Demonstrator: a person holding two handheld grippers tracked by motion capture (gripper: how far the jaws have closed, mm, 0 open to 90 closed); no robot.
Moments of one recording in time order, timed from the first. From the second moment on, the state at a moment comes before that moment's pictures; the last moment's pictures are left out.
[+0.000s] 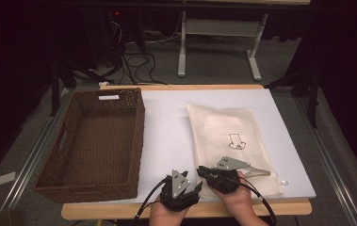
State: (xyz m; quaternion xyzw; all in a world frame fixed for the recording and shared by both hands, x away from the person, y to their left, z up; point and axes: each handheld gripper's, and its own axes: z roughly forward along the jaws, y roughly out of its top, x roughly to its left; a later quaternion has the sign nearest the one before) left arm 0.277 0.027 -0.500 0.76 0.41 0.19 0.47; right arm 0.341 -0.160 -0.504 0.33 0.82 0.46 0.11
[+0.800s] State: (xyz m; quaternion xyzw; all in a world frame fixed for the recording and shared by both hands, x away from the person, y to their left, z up) left arm 0.290 0.017 -0.526 0.79 0.43 0.11 0.43; right arm 0.328 -0.183 -0.499 0.33 0.82 0.46 0.10
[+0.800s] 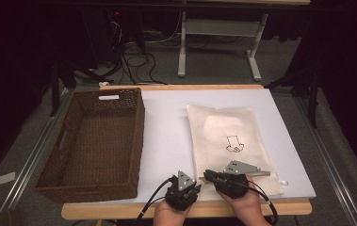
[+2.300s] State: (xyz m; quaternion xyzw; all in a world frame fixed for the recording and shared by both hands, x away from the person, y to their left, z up) left arm 0.287 0.016 -0.526 0.78 0.42 0.13 0.43; right arm 0.322 -0.188 -0.501 0.33 0.81 0.47 0.07
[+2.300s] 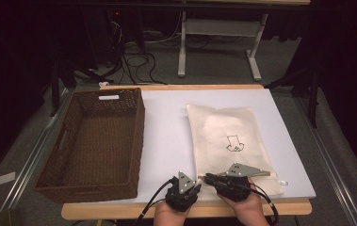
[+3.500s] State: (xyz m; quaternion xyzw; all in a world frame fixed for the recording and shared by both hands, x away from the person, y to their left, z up) left arm 0.293 0.021 -0.524 0.77 0.43 0.13 0.45; right arm 0.320 -0.188 -0.505 0.33 0.82 0.46 0.06
